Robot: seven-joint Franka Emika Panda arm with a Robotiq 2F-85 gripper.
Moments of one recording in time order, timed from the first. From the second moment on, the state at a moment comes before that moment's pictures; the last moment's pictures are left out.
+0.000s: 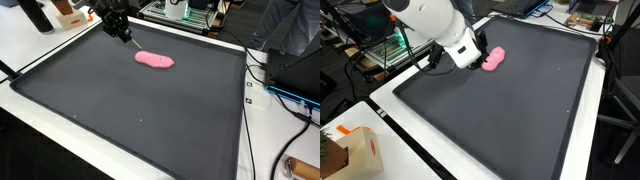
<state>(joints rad) -0.20 0.29 -0.10 -2.17 0.79 2.11 -1.02</state>
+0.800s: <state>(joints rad) -0.16 0.21 -0.07 -2.17 0.68 2.11 -0.93</state>
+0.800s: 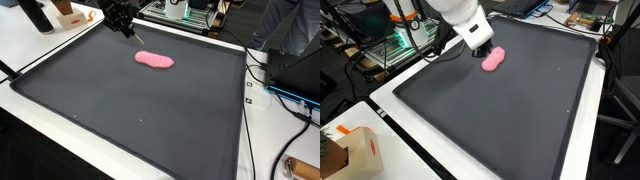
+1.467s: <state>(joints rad) -0.09 0.11 -0.03 -2.18 0.51 2.11 -0.79</state>
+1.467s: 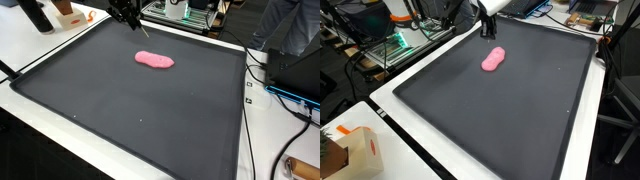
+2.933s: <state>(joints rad) 0.06 -0.05 0.07 -2.30 0.17 2.31 -0.53</state>
